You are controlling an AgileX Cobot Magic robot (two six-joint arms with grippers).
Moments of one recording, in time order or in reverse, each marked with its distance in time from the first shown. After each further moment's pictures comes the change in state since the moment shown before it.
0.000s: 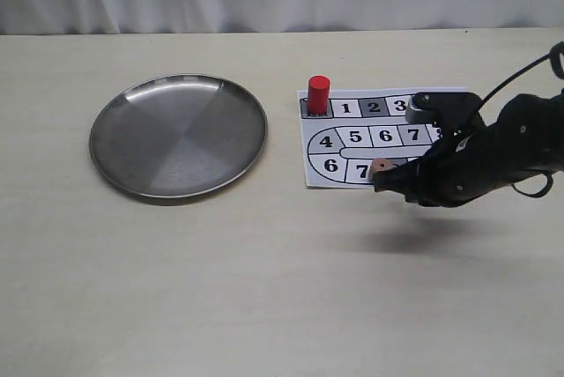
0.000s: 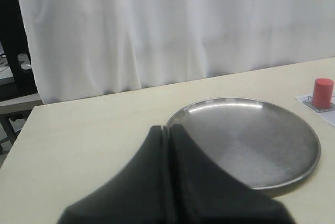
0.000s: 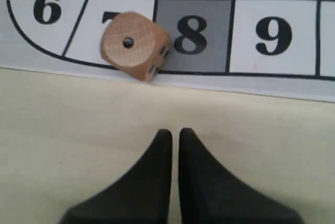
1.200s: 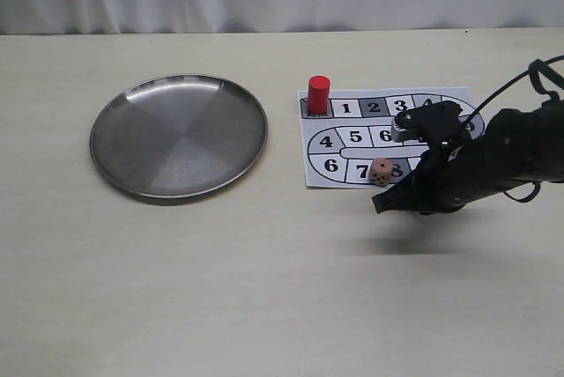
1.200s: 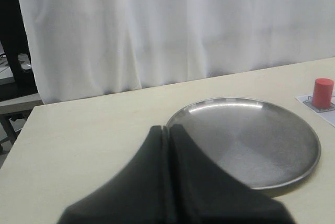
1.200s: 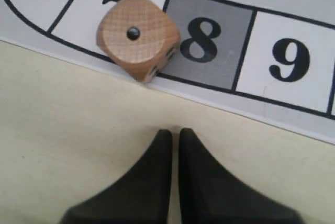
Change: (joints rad) left arm 0.000 0.000 0.000 0.000 0.000 0.000; right arm 0.000 0.067 0.000 0.004 -0.074 -0.224
